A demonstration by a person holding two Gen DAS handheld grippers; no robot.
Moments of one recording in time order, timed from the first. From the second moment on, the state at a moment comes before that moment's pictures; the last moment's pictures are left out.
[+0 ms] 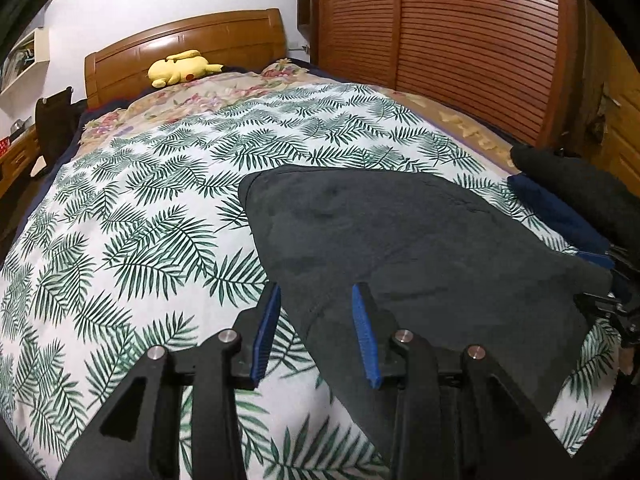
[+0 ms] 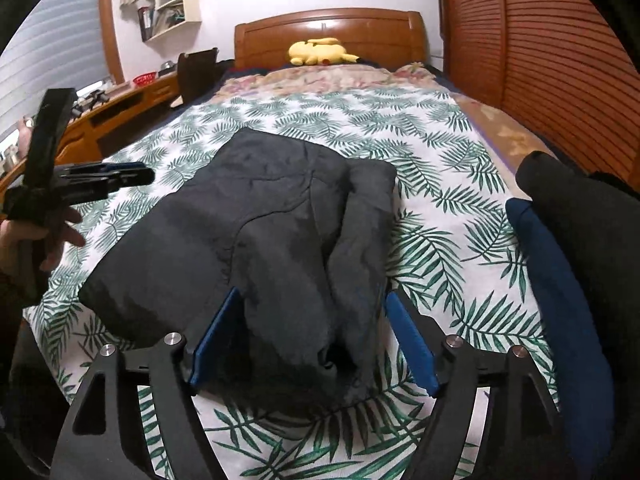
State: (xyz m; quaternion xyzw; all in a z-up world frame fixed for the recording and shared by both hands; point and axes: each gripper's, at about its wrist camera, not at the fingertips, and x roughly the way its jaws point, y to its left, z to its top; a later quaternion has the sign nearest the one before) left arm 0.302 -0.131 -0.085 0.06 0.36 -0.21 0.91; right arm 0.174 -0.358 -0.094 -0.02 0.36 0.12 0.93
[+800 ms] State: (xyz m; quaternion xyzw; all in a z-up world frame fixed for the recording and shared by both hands) left arm 0.446 -0.146 -0.139 0.05 0.42 -0.18 0.89; right arm 0.191 -0.357 -0.152 0.05 0.44 0.17 0.88
